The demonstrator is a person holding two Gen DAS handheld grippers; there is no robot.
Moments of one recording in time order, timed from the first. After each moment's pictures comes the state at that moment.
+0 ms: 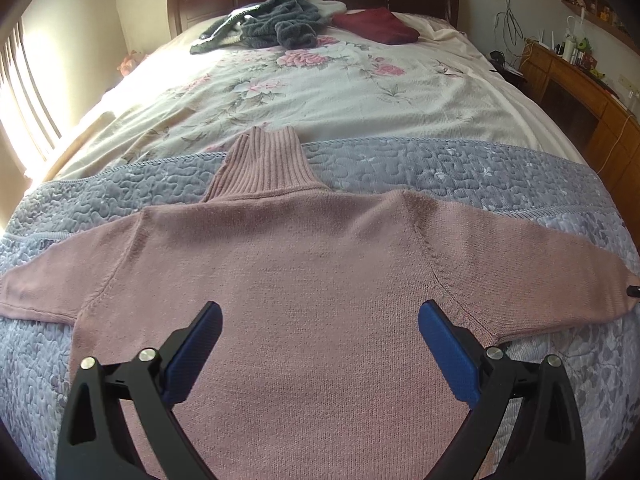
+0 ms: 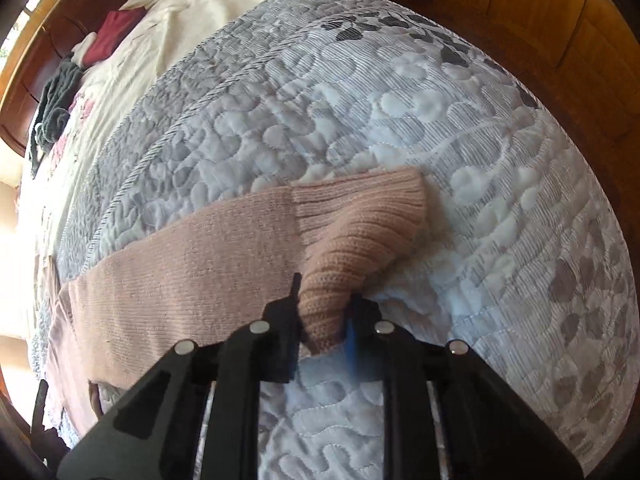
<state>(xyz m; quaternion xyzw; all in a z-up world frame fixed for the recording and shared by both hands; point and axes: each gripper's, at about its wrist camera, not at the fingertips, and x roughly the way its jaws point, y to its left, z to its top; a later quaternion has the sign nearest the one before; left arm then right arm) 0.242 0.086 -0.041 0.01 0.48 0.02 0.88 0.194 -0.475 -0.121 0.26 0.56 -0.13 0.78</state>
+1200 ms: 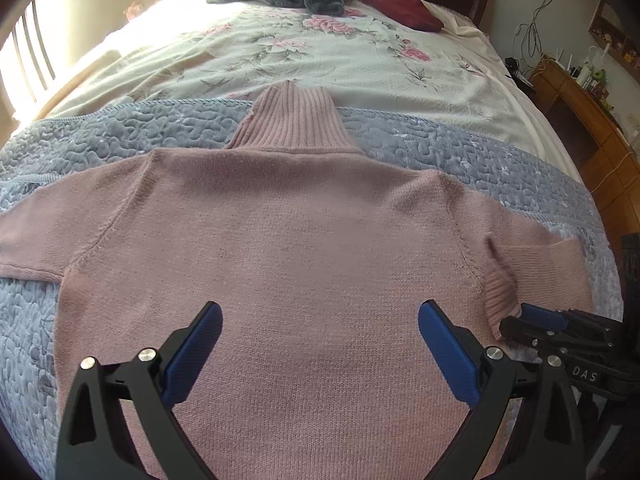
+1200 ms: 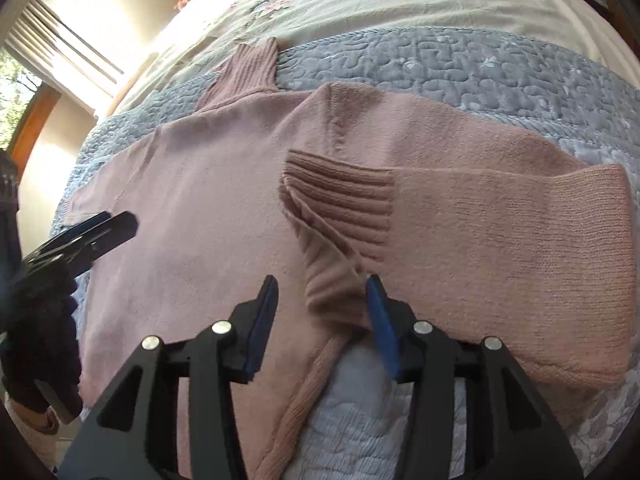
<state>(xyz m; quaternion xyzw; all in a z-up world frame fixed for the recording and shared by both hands) 0.240 0.145 -0.056 -0.07 0.52 0.00 0.85 0.245 -0.083 -0.106 0.08 0.58 0.24 0.77</state>
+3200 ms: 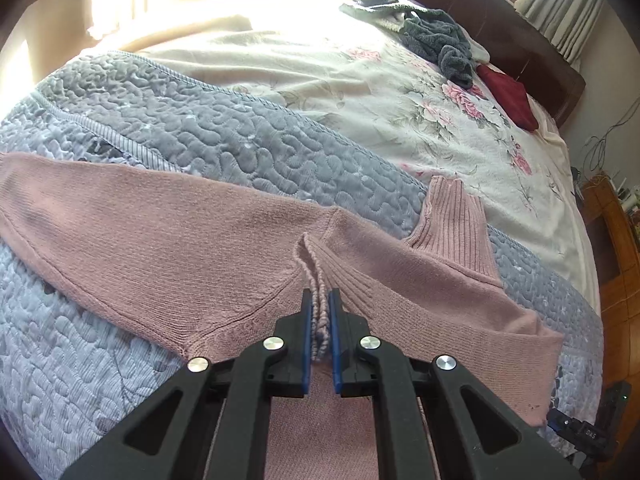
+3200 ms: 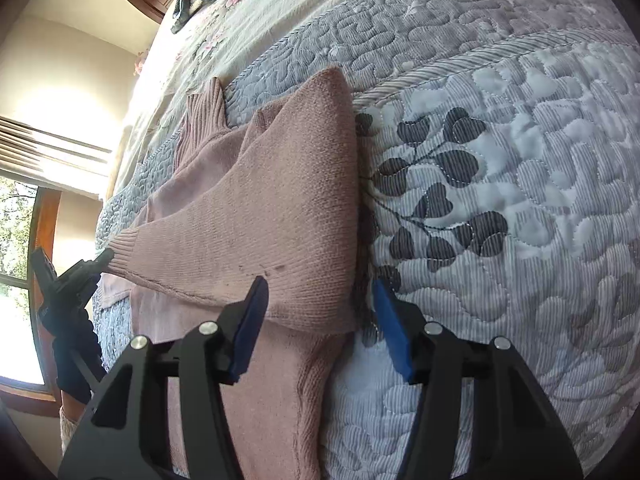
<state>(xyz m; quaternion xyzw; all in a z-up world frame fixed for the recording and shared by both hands) 0.271 0.359 -0.056 -0.20 0.49 0.12 0.84 0.265 -0.122 -0.126 0.23 0.60 0.16 0.74</state>
